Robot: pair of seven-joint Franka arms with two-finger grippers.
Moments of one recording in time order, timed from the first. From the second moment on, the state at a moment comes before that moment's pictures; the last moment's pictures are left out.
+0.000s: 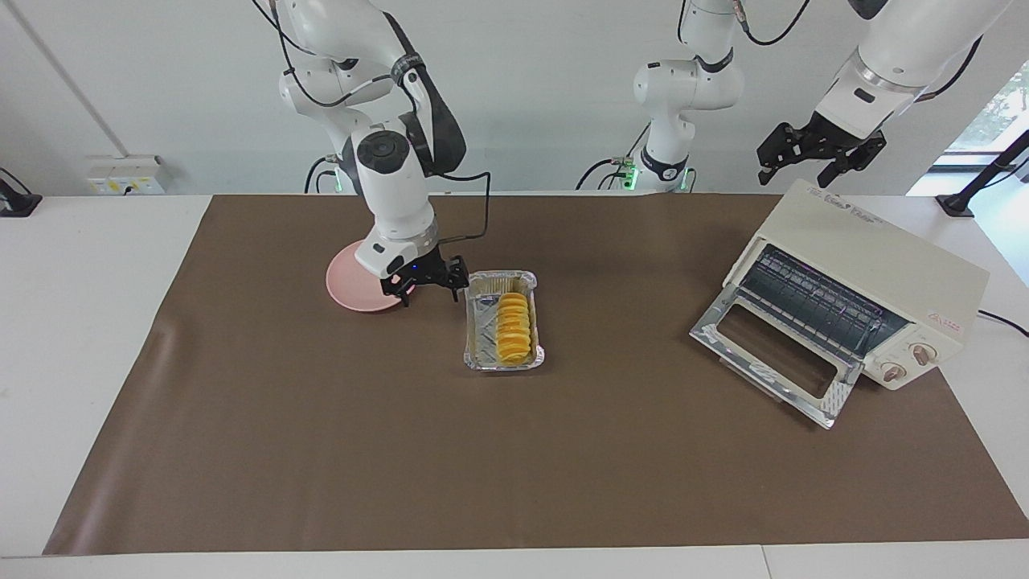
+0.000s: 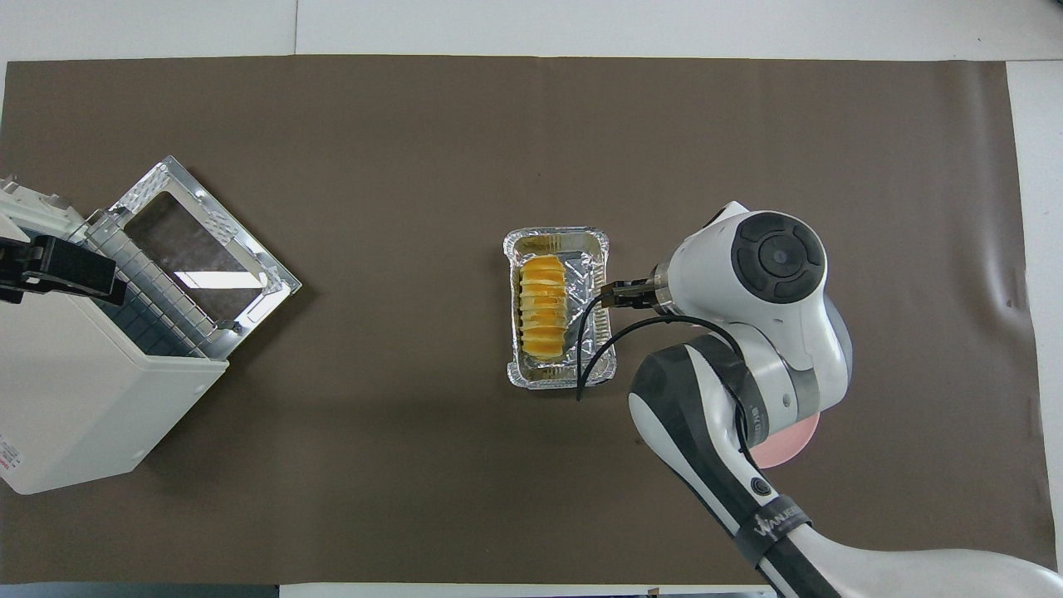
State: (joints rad) left arm -0.11 0.01 0.02 -1.46 -0.04 1.33 0.01; right arm 0.40 0.15 0.01 -2.04 0.06 2.25 0.36
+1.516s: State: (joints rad) left arm -0.11 -0.02 0.03 -1.57 -0.03 1.40 0.01; right arm 0.47 0.27 0.01 -2.07 0.06 2.44 0.57
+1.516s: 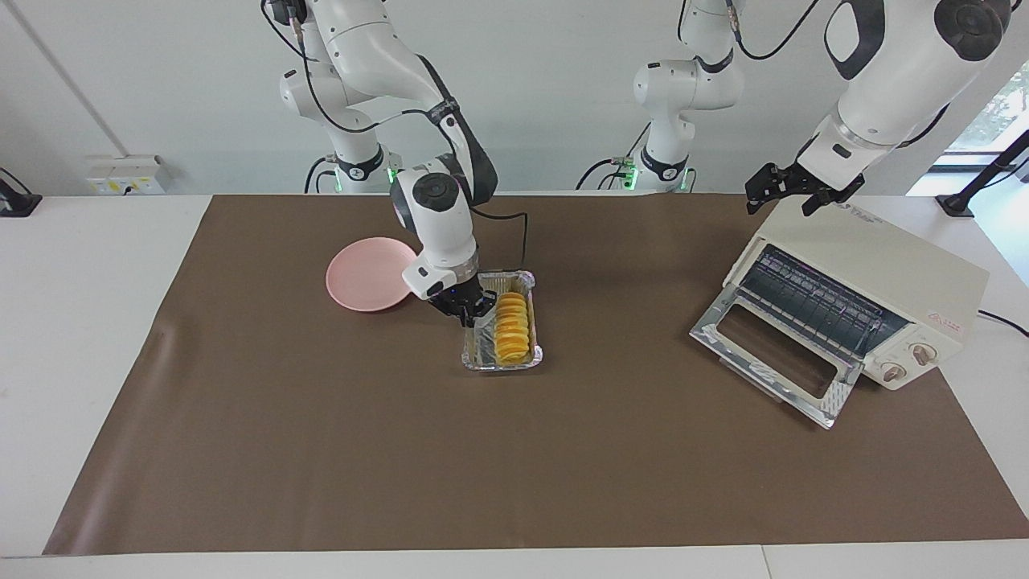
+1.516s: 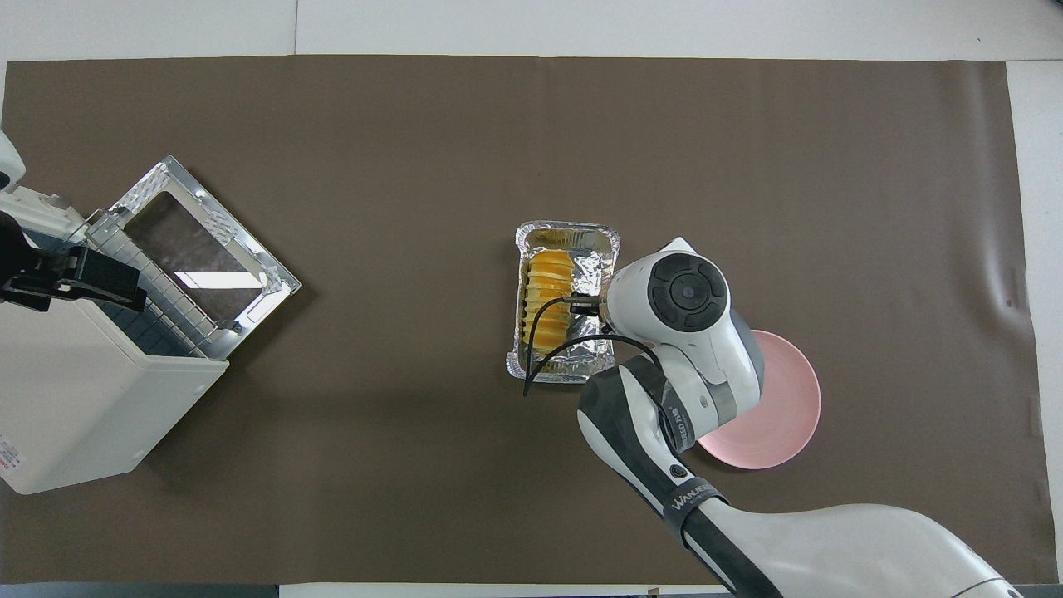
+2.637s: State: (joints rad) left arm -0.11 -0.04 0.03 -1.57 -0.03 1.40 0.01; right arm -0.04 0.21 -0.01 -1.98 0.22 2.19 -0.09
